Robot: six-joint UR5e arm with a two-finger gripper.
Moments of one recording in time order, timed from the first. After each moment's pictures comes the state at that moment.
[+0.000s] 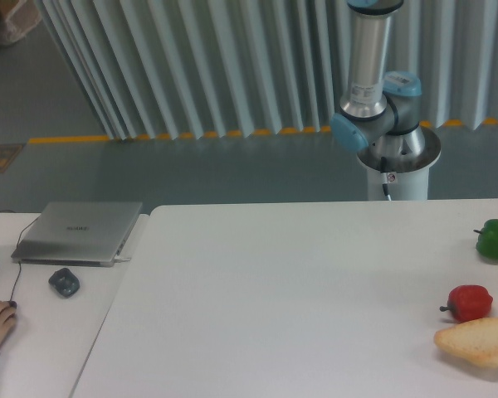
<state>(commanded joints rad) 2.74 -1.76 -1.59 -1.19 1.42 0.06</state>
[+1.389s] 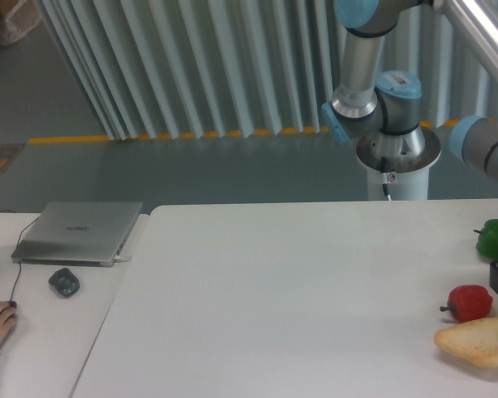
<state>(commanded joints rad) 2.55 -1.90 -1.55 -1.00 1.67 0.23</state>
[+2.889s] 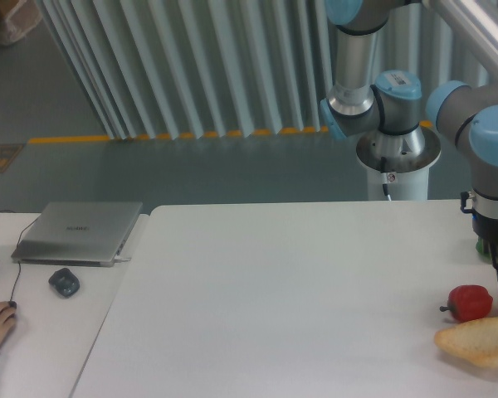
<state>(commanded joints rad) 2.50 -1.94 -1.41 -1.34 1.65 1.84</state>
